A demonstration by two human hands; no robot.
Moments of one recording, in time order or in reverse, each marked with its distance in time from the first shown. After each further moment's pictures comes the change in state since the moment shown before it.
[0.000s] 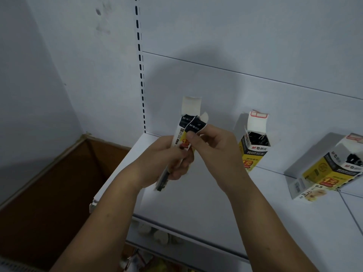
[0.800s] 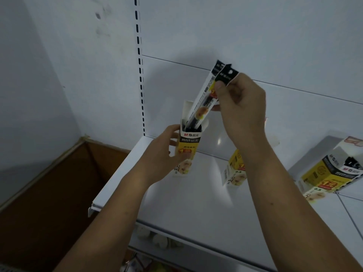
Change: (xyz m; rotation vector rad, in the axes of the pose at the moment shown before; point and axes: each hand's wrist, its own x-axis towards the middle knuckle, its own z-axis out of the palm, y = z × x) left_hand 0.025 -0.026 -0.018 0.688 0.382 0.066; right_hand 0.071 -0.030 -0.033 -0.126 0.283 -0.266
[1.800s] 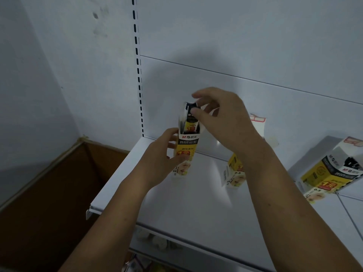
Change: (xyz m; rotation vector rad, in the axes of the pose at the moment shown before) left_hand 0.001 -0.002 0.005 0.034 0.033 -0.064; right_hand 0.000 0.001 0.004 -0.361 -0.369 -0.007
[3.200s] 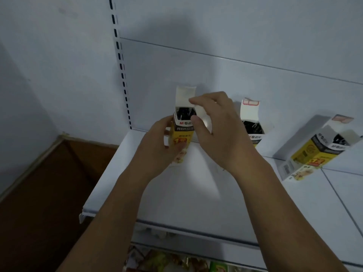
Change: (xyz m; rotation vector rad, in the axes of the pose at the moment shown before) left_hand 0.014 -0.020 0.012 -0.123 0.010 0.097; right_hand -0.050 0.003 0.023 -0.248 0.082 0.040
